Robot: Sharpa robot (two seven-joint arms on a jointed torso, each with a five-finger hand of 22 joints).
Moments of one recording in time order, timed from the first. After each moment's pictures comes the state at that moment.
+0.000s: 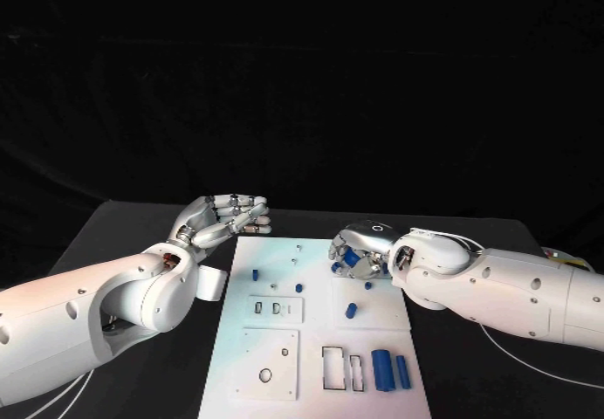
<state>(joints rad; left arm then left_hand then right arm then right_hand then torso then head) 1.19 -0.93 -0.02 1.67 -0.10 -0.39 0.47 1.55 -0.13 0.13 0.28 0.19 0.89 0.23 0.20 0.14 1.06 0.17 0.09 0.07 0.99 0.13 0.29 0.24 0.17 0.90 0.23 0.40 0.13 1.26 -0.71 -0.16 1.39 -1.59 -0.32 0.00 1.18 -0.20 0.52 -0.11 0.20 0.99 0.17 0.21 0.24 1.17 0.10 0.07 0.12 1.47 0.01 1.31 1.14 0.13 1.27 0.12 1.19 0.95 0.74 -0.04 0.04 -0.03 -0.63</state>
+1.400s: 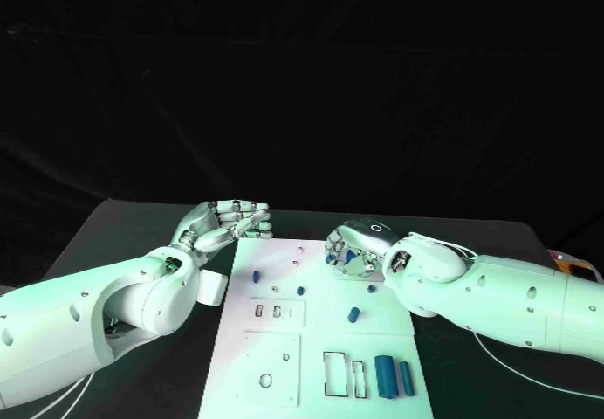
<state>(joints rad) 1.19 -0.93 -0.02 1.67 -0.10 -0.38 0.45 1.55 -0.13 0.14 0.29 0.19 0.89 0.23 0.20 0.14 1.06 0.17 0.08 0.07 0.99 0.13 0.29 0.25 0.17 0.90 0.23 0.42 0.14 1.26 -0.68 -0.15 1.41 -1.60 -0.44 -0.06 1.22 -0.13 0.63 -0.11 0.06 1.06 0.13 0.28 0.29 1.25 0.07 0.07 0.15 1.47 0.00 1.38 1.17 0.10 1.34 0.09 1.33 1.16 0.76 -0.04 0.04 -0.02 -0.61</state>
